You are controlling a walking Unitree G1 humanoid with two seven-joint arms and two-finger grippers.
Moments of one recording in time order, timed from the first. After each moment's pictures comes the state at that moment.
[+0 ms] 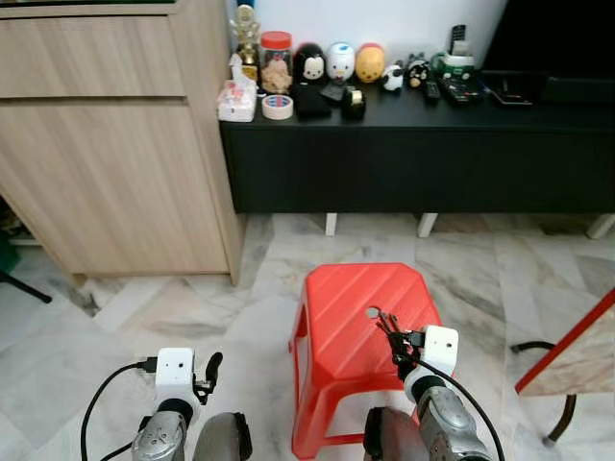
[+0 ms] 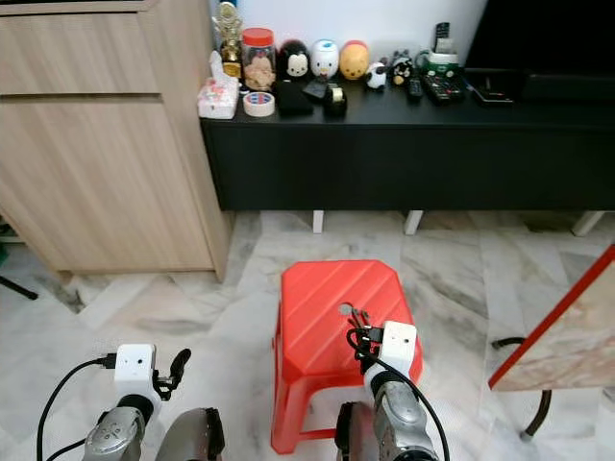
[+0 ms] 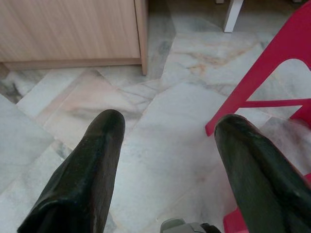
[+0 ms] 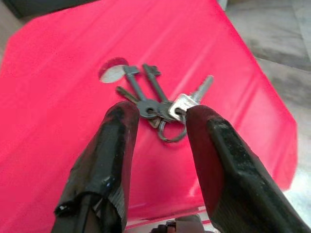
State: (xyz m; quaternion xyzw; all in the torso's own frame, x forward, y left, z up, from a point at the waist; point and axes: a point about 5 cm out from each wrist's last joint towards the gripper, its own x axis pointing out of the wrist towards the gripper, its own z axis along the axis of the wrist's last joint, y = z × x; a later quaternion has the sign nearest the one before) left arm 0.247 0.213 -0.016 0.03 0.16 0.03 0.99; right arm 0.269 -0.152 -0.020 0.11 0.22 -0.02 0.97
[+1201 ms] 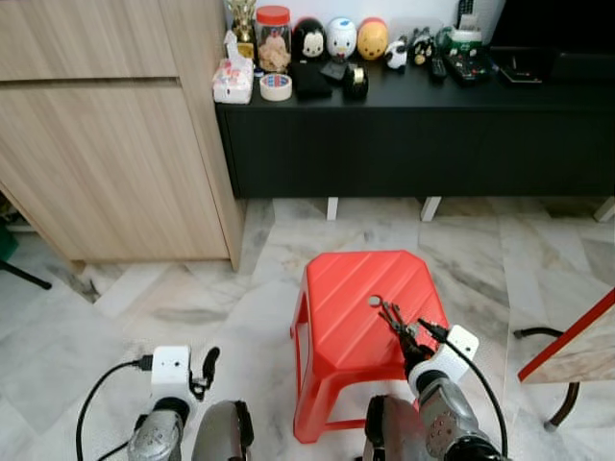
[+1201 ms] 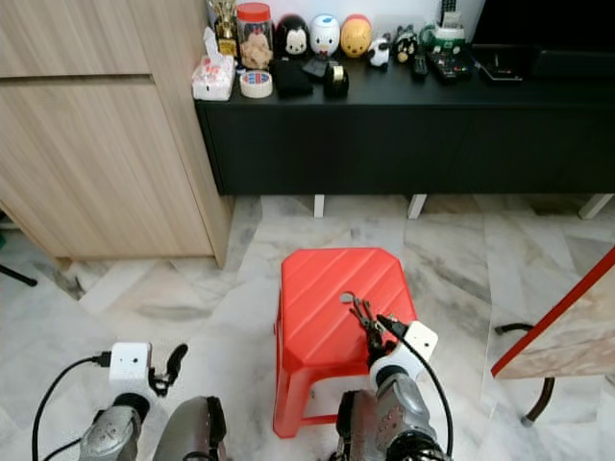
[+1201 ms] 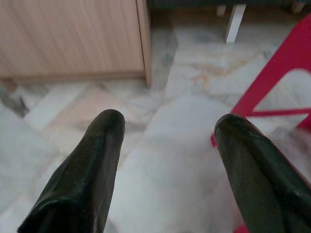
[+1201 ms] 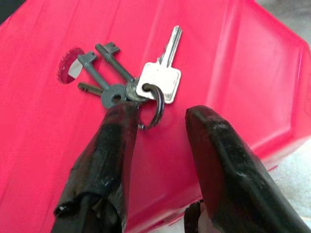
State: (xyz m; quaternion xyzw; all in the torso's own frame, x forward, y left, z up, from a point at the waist) left arm 0.256 0.217 0.005 0.04 0.10 0.03 0.99; right arm 0.284 -0.158 -0.015 0.28 0.24 -0.09 0.93
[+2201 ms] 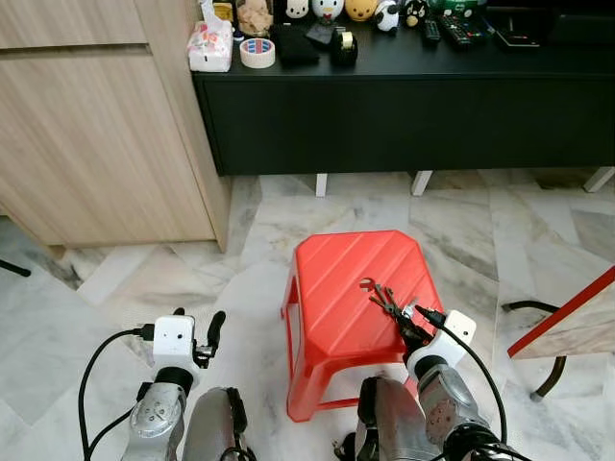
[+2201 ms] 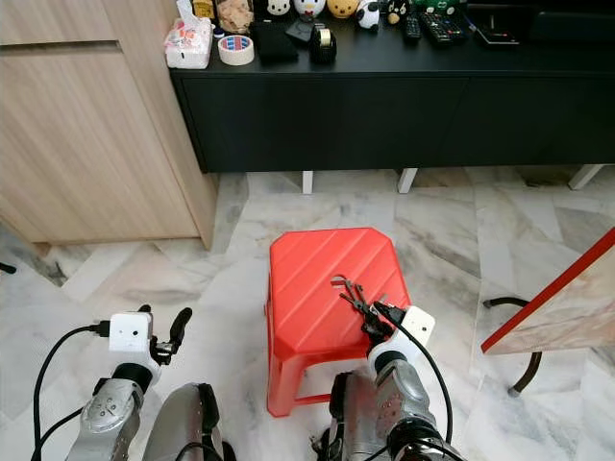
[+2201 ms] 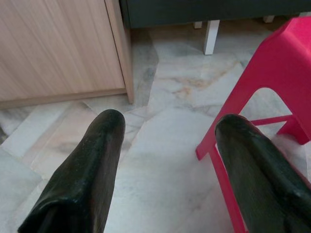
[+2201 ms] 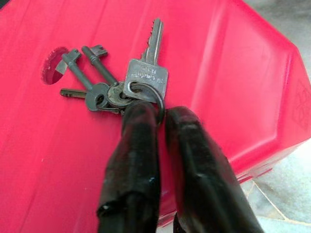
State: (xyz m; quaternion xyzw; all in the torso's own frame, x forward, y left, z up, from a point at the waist) left arm 0.266 0.207 0.032 0.05 0.05 0.01 1.00; right arm 0.294 -0.154 -0.006 0.27 0.22 -0.05 0.94
